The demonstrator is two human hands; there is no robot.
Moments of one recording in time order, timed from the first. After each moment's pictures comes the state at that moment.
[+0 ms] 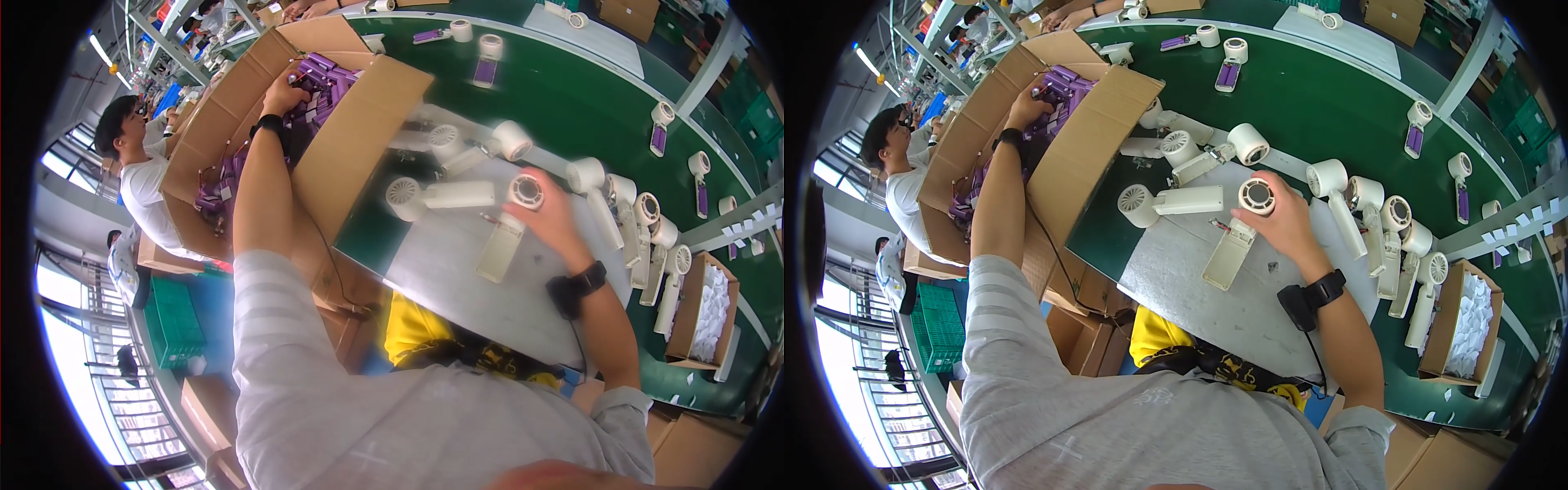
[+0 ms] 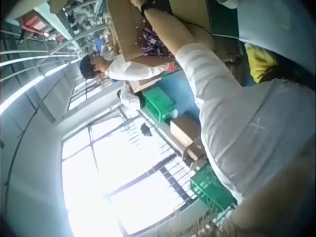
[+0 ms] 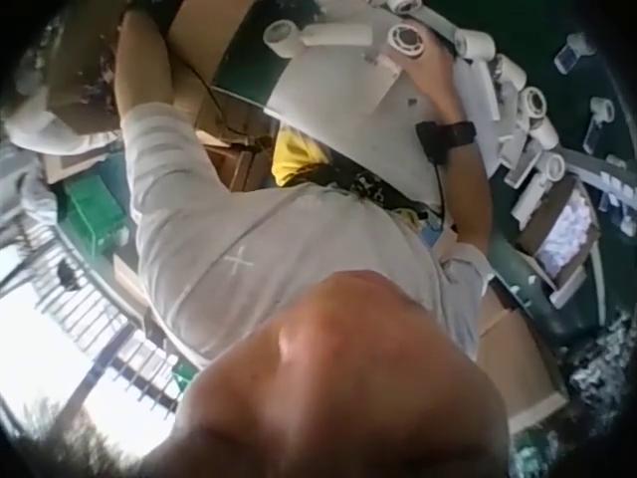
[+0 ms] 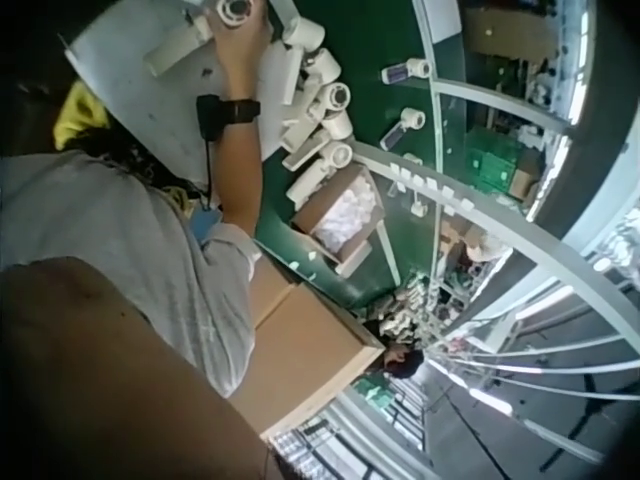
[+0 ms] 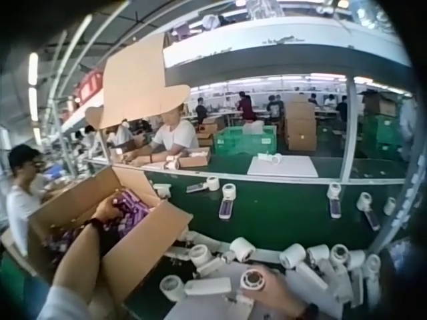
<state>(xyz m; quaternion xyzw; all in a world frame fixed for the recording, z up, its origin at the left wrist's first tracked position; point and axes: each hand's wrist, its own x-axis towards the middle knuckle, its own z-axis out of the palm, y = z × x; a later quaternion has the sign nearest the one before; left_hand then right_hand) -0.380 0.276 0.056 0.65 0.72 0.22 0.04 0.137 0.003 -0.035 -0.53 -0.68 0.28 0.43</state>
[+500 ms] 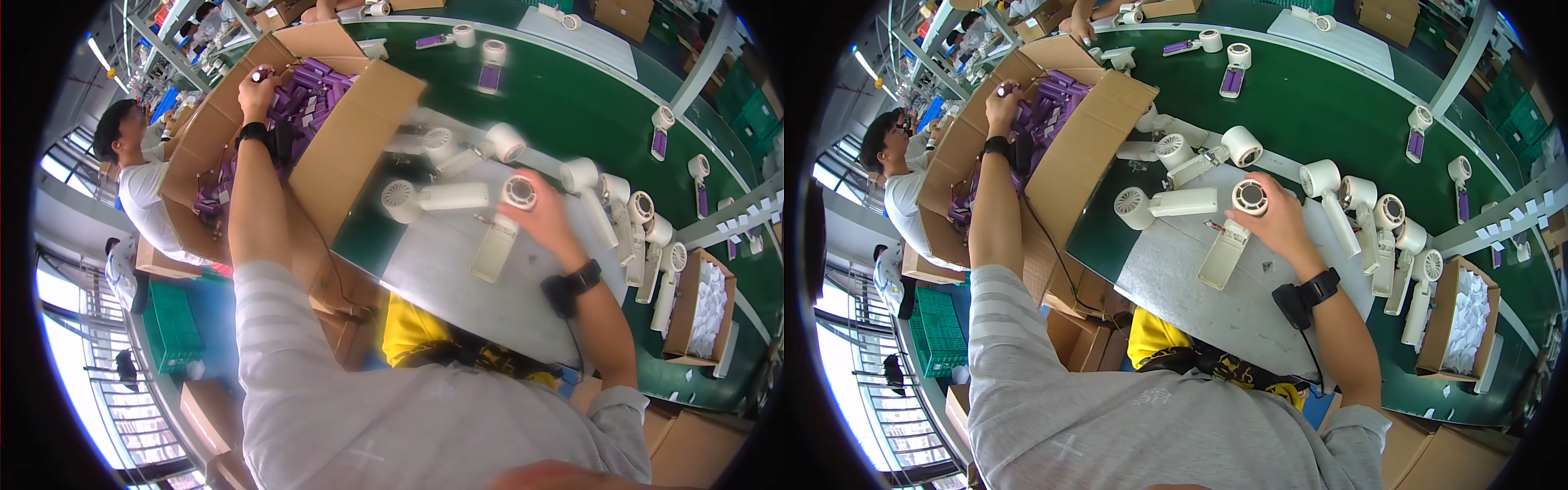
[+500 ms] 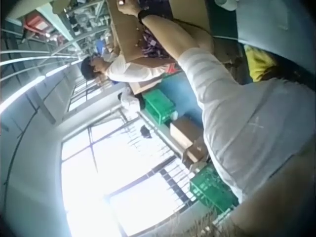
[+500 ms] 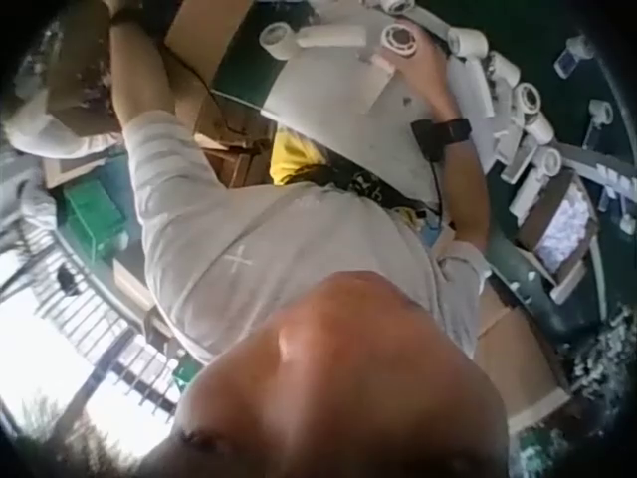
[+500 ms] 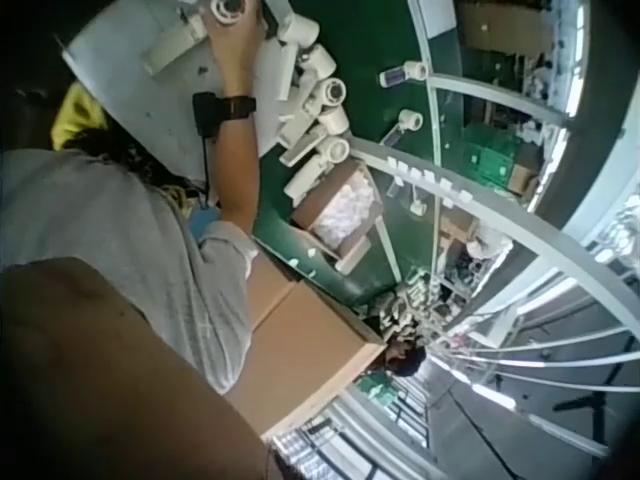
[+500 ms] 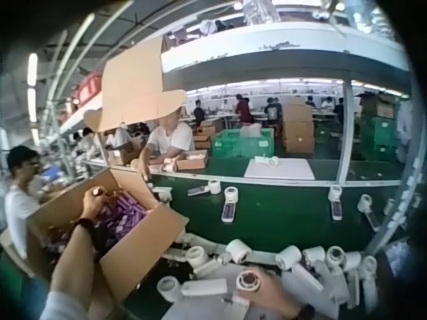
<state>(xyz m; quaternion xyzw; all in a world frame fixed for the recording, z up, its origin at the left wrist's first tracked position) -0.372 0.248 0.097 0.53 0.72 0.44 0.04 0.137 0.003 -0.033 -0.53 -0.68 0.29 0.43</state>
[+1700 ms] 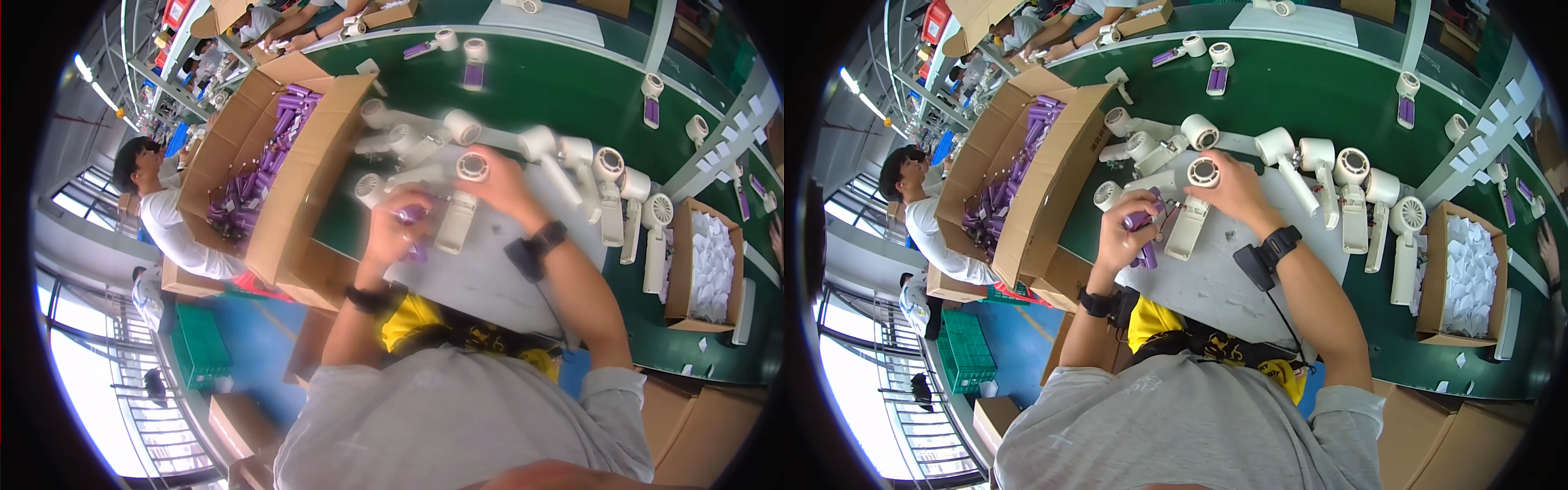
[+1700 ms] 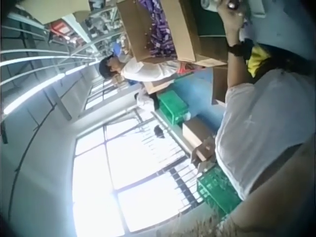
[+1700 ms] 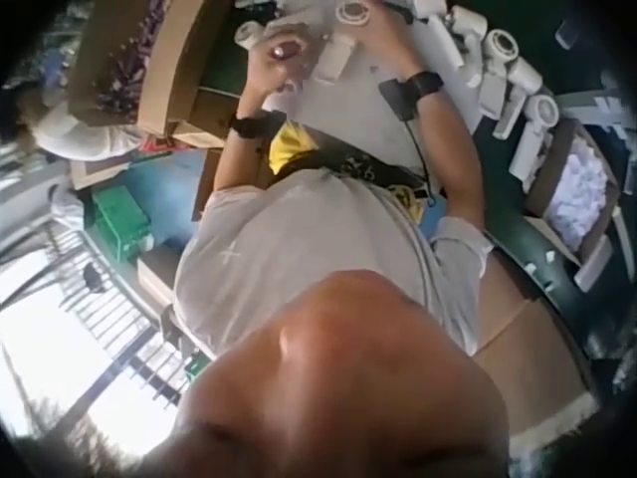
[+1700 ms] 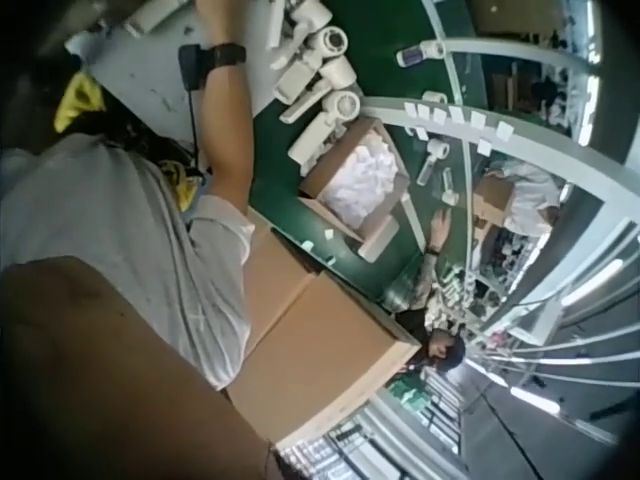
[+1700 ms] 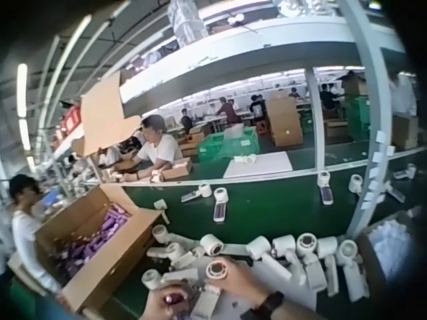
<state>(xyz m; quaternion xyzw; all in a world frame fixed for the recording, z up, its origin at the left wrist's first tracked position) -0.114 -0.032 0.014 0.77 0.42 0.37 0.30 0.121 0.019 -0.038 -0.49 -0.69 0.29 0.45</state>
